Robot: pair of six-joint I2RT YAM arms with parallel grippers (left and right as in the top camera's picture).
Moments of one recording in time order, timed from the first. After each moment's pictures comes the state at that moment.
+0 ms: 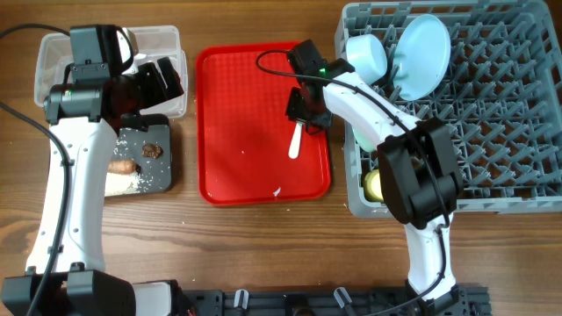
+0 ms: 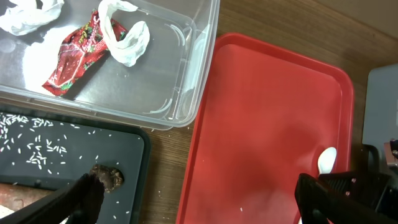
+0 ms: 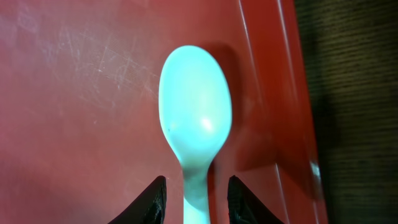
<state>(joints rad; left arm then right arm) 0.07 1.52 1.43 -0.86 0.10 -0.29 0.48 2.21 1.69 -0.82 -0.07 0.72</state>
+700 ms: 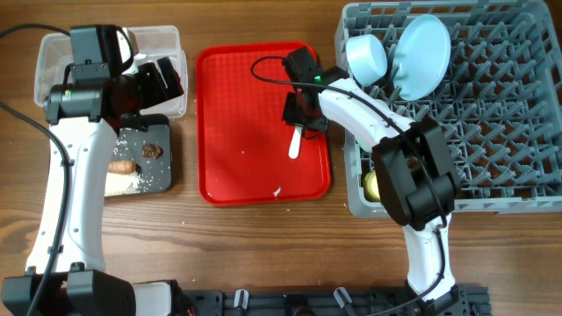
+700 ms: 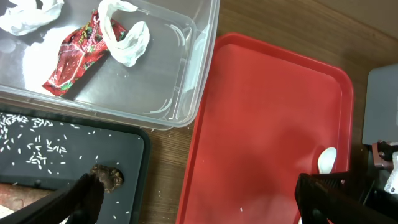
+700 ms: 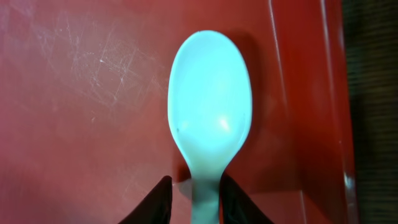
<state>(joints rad) 0.07 1.52 1.43 -0.86 0.10 -0.29 0.50 2.21 1.64 -0.75 -0.05 0.71</state>
